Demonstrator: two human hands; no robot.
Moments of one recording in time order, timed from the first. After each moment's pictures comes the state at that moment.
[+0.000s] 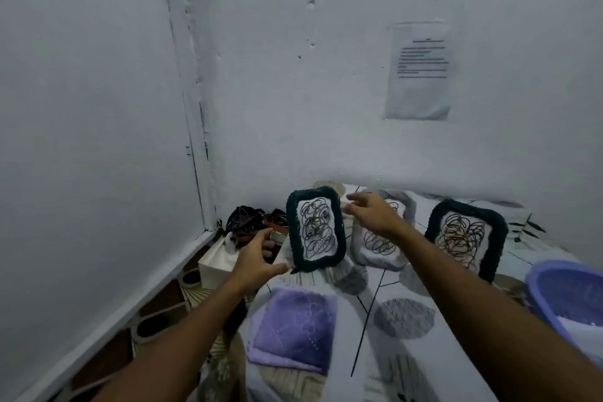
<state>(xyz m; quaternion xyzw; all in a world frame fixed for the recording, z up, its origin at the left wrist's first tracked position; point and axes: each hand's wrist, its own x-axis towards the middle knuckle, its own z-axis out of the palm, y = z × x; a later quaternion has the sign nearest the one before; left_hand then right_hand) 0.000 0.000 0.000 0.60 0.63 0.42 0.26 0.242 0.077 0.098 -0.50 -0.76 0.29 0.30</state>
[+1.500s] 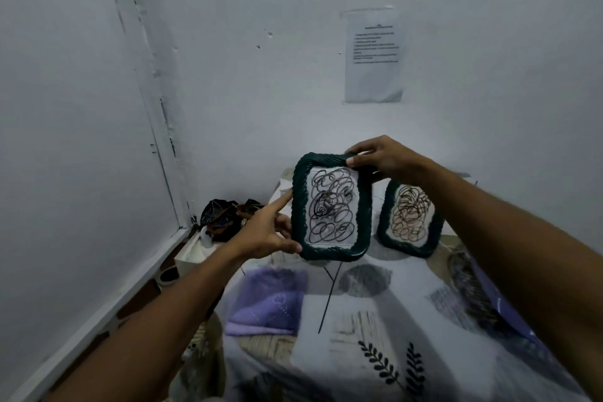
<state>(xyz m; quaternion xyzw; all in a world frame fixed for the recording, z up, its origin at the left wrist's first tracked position) 0.068 -0.016 0.069 0.73 0.46 0.36 0.35 0.329 0.043 0.183 -0.47 -0.73 0.39 0.31</state>
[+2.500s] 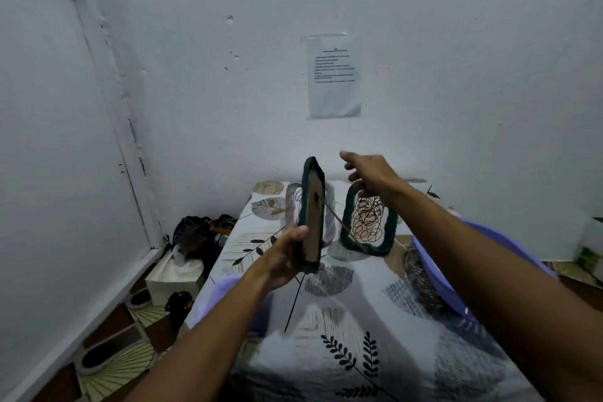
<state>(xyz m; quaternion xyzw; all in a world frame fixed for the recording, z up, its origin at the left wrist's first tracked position) 0.175 -0.052 0.054 0.50 0.28 0.42 0.70 0.368 -0.015 0.179 -0.57 -0.56 0.37 0.46</state>
